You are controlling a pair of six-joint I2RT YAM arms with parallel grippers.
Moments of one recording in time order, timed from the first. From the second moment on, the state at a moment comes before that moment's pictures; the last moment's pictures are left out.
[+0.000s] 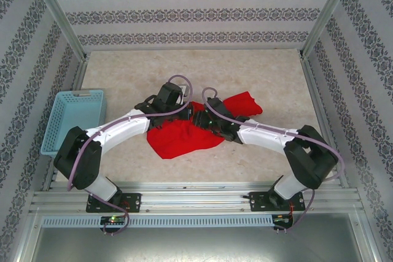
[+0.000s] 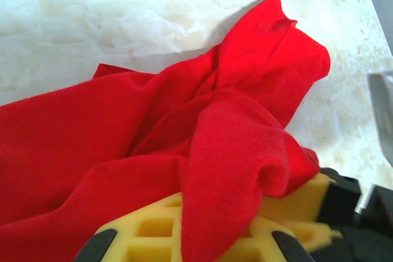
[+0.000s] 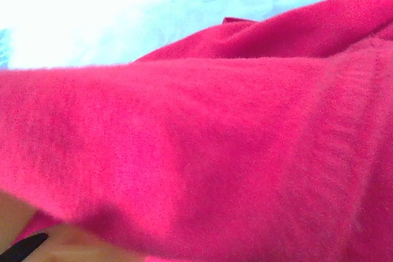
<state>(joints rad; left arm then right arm) -0.60 1.56 1.05 -0.24 0.16 -0.55 0.73 1.57 0.87 -0.06 0.03 0.88</state>
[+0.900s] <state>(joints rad) -0.60 1.53 1.15 -0.49 -0.06 -0.50 0.72 1.12 0.77 -0.13 -0.09 0.89</state>
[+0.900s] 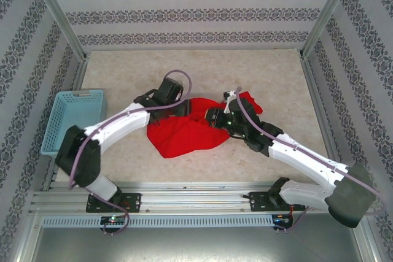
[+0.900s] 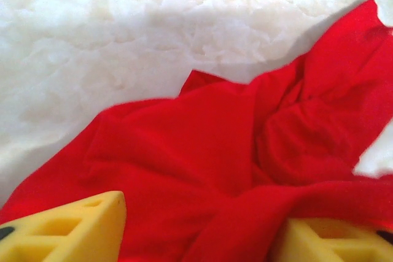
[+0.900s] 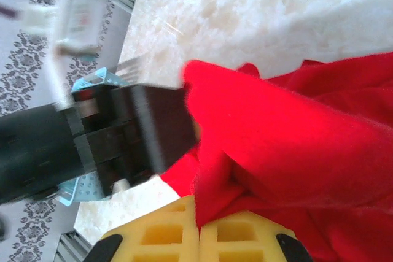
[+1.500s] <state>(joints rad) -0.72 1.58 0.97 -0.45 -0.10 -0.67 0.71 0.99 0.73 -0.13 -0.10 0.87</state>
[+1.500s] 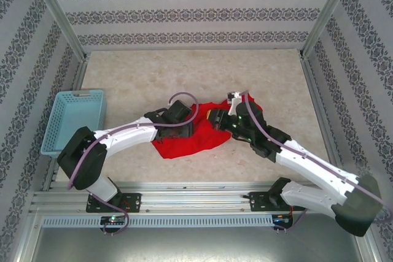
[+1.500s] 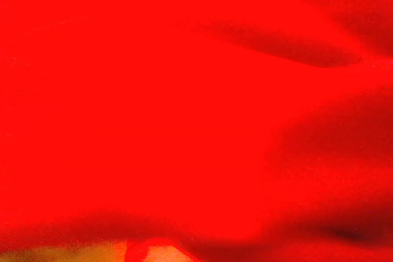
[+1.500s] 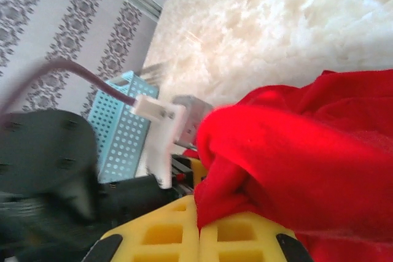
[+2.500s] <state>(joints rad) -0.74 1.55 0.84 -0.15 0.08 -0.66 0.74 0.96 0.66 -0.44 0.13 0.77</state>
